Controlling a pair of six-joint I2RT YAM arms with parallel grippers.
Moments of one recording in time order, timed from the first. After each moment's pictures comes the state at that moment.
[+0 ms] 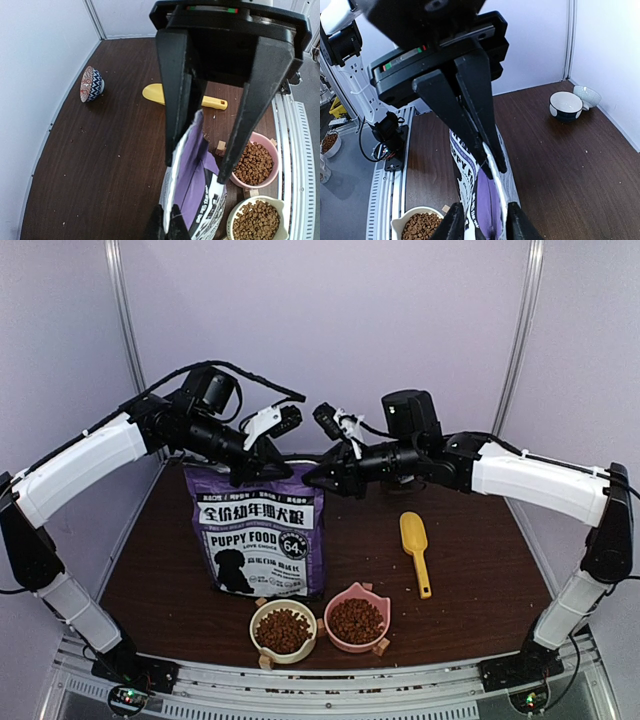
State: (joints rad) left arm -0.70 1.57 1.63 -0.78 0.48 0.52; right arm 0.83 1.64 1.45 -0.16 -0.55 -0.07
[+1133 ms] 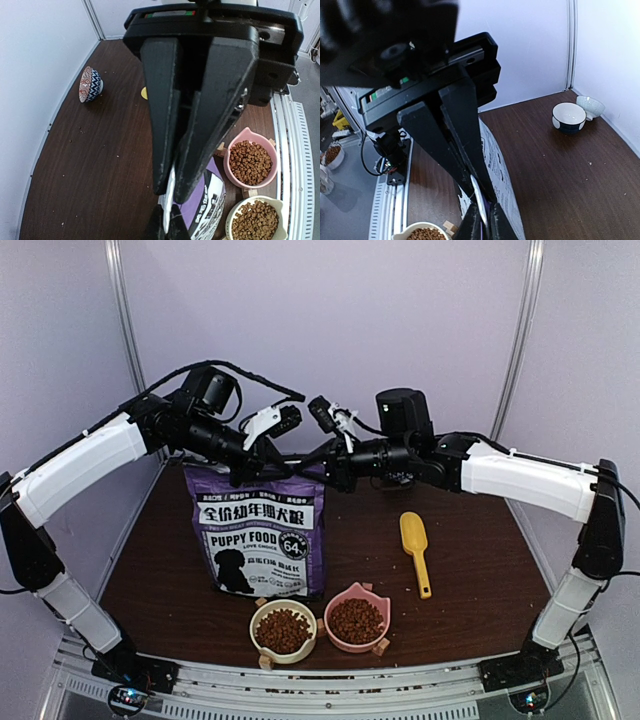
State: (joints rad) left arm -0.70 1.57 1.63 -0.78 0.49 0.52; right arm 0.83 1.69 1.48 -0.06 -0.57 0.00
